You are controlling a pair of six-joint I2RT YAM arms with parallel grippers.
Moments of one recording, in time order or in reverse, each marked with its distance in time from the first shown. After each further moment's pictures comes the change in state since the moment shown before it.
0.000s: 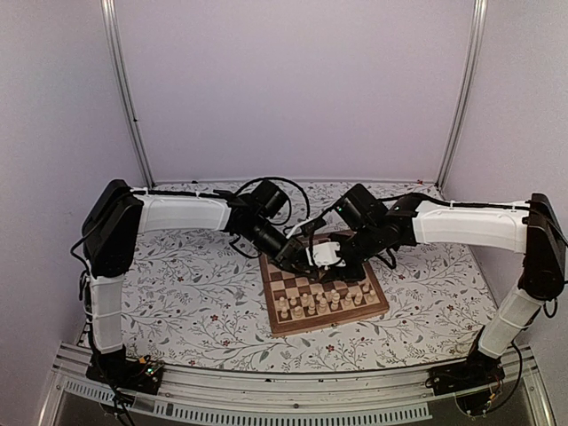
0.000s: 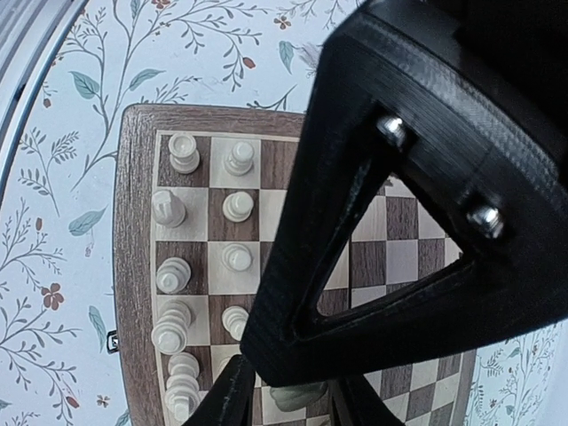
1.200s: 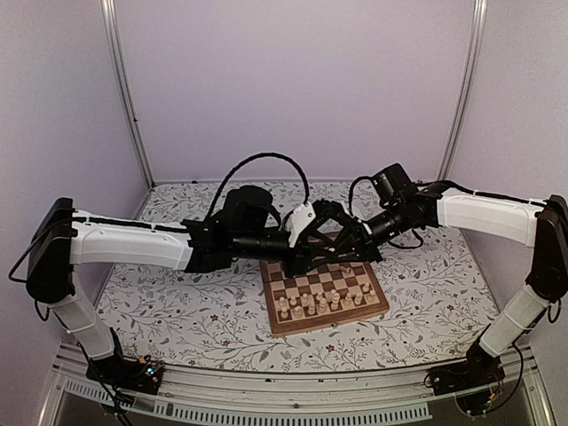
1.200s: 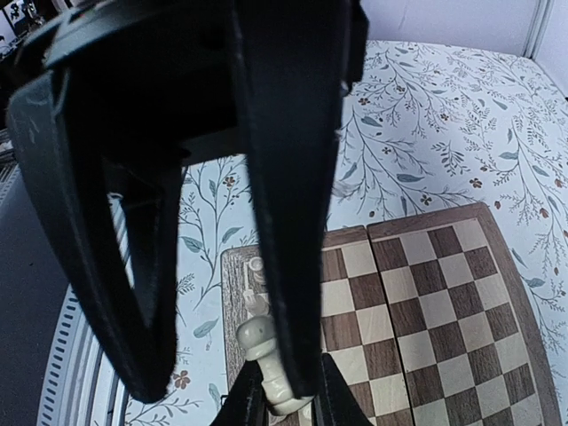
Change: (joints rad) left arm -0.229 -0.383 -0.401 0.708 -0.634 0.257; right arm -0.248 -0.068 -0.041 0.050 -0.621 0.251
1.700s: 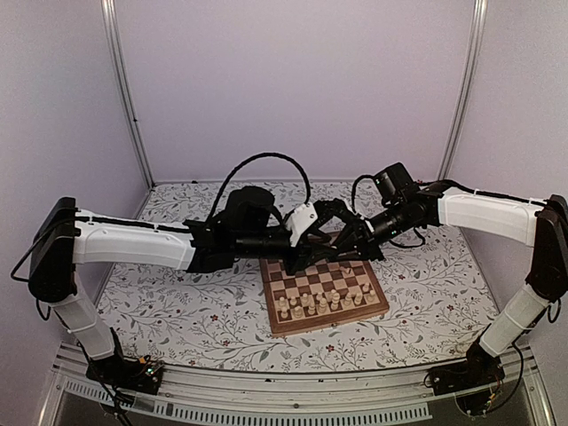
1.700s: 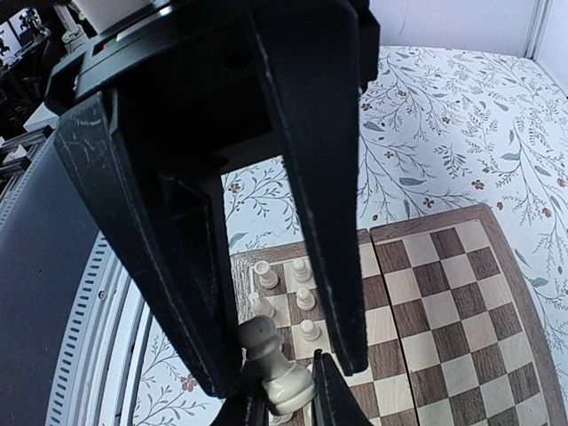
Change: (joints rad) left arm 0.000 0.020 0.010 0.010 -0.101 0.069; right arm -0.011 0.000 0.000 -0.004 -0.044 0.012
